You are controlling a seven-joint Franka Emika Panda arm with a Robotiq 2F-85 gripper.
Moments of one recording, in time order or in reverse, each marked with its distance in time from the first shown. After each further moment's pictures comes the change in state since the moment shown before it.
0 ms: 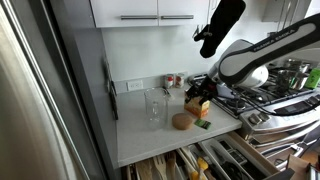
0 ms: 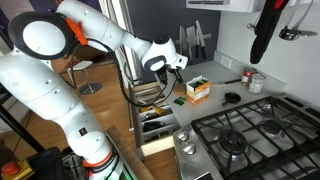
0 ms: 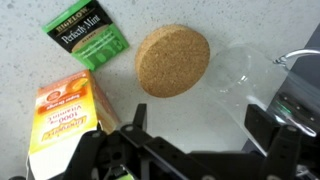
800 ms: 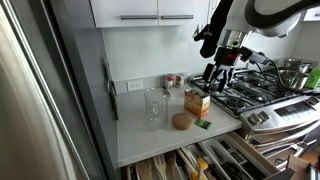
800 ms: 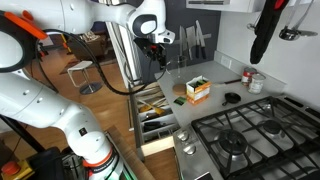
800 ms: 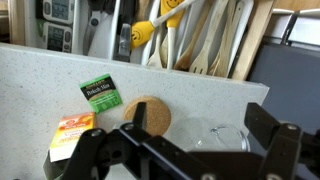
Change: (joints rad) arm -0.001 -0.236 0.004 0.217 -0.206 -0.804 0.103
